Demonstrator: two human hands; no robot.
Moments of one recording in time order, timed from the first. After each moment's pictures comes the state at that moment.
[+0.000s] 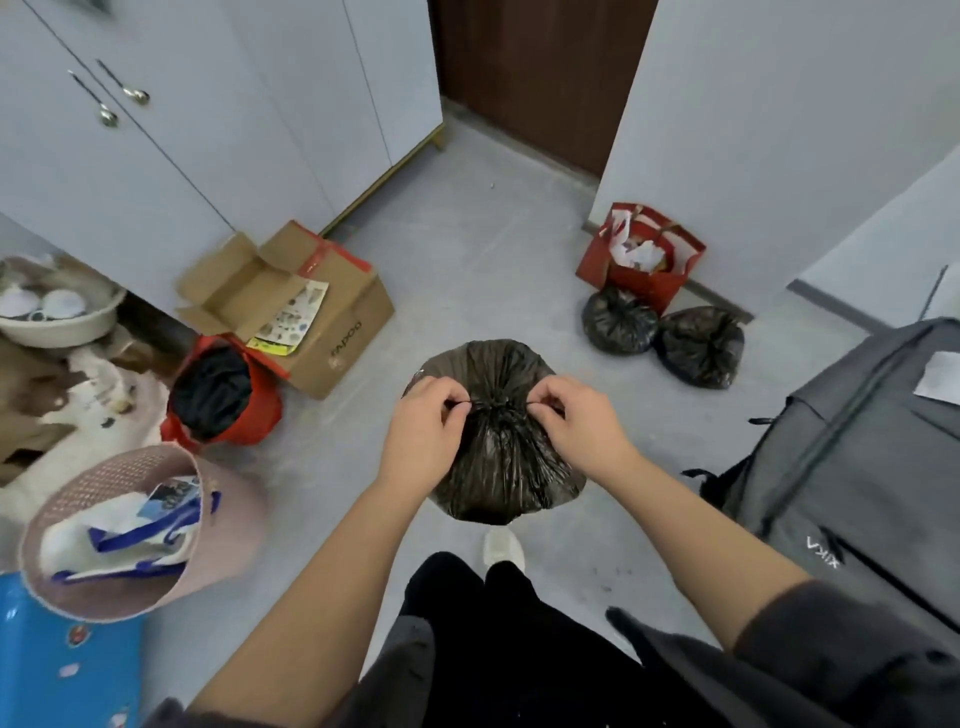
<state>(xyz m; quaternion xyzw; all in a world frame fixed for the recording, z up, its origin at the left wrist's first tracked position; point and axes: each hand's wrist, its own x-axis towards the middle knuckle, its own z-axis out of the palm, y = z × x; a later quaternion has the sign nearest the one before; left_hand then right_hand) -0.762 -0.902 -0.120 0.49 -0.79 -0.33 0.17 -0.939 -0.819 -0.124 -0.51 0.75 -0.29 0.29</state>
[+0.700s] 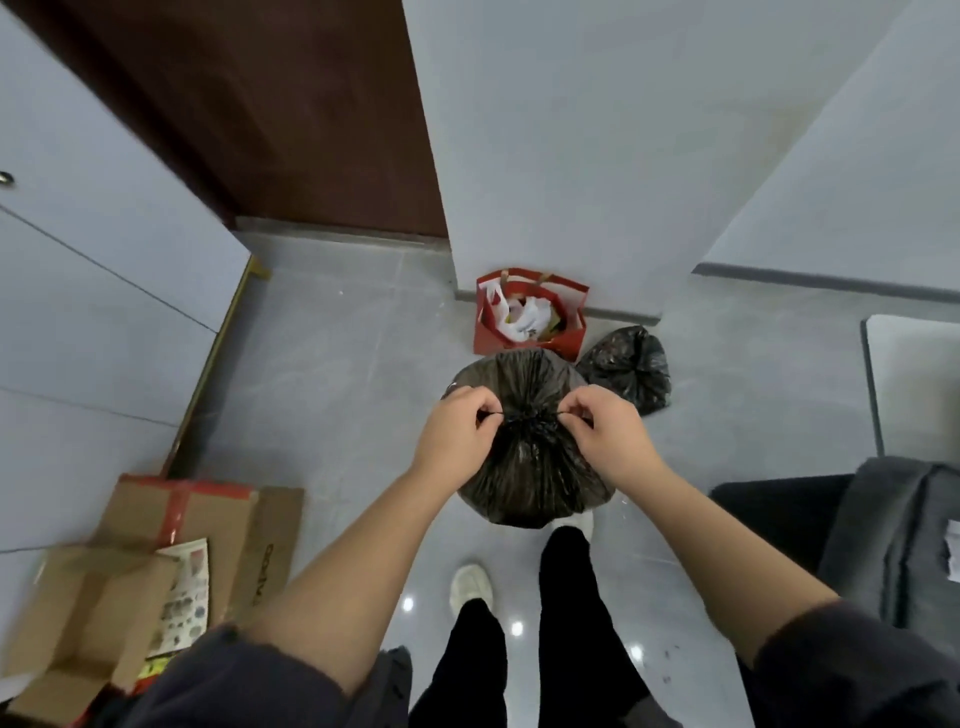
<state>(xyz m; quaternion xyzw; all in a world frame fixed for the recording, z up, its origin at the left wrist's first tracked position) -1.130 -1.164 -0.164 0.26 -0.89 -0.38 -0.02 -1.235 -0.995 -0.162 -0.27 0.88 -0.31 0.23</state>
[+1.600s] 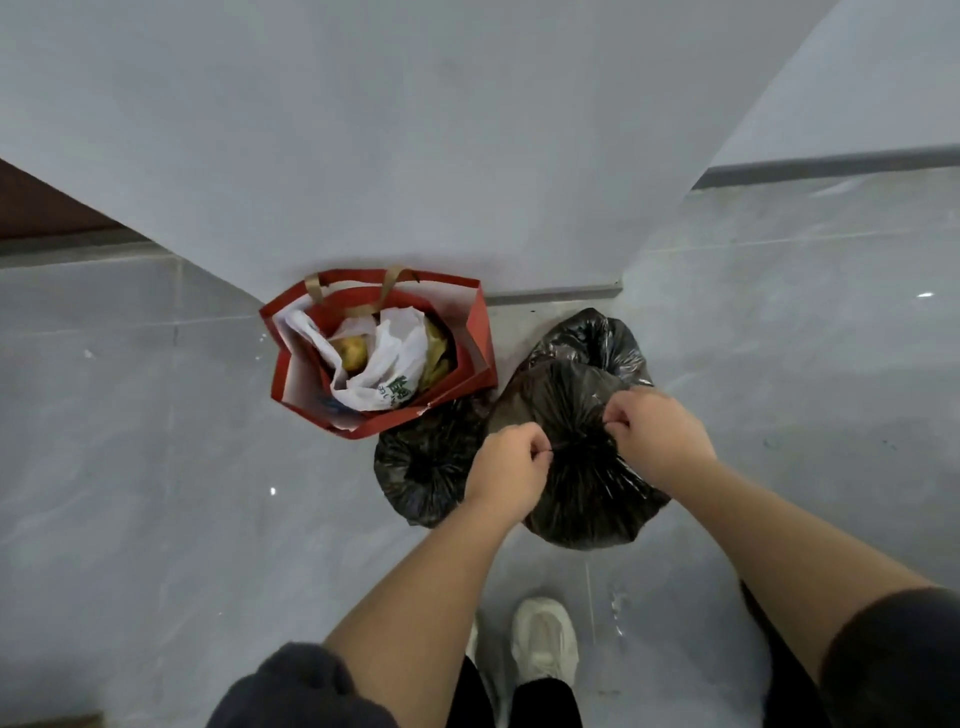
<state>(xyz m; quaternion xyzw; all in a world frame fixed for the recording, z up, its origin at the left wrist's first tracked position) -1.497 -1.083 -0.598 0.22 -0.85 -0.41 -0.24 -1.585 -0.932 -0.578 -0.12 0.93 -0.12 0.32</state>
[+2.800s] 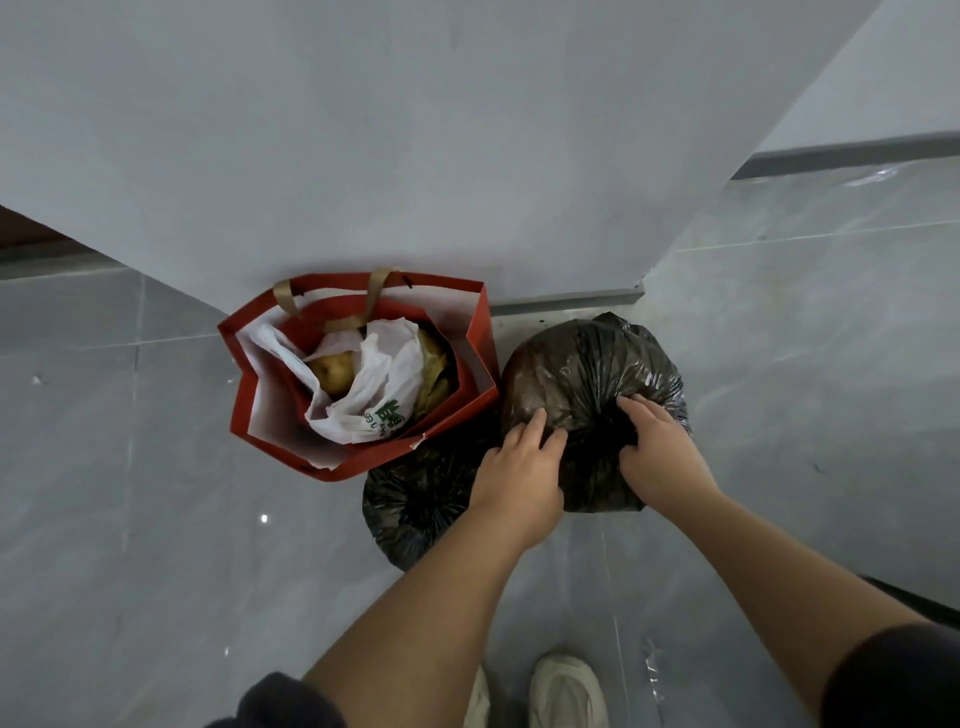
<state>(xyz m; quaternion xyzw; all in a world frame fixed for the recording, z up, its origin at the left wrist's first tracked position) -1.518 -1.099 -0.664 0.03 -0.92 -0.23 -0.32 -1.582 -0.944 -0.681 -0.01 0.92 -0.21 0.33</state>
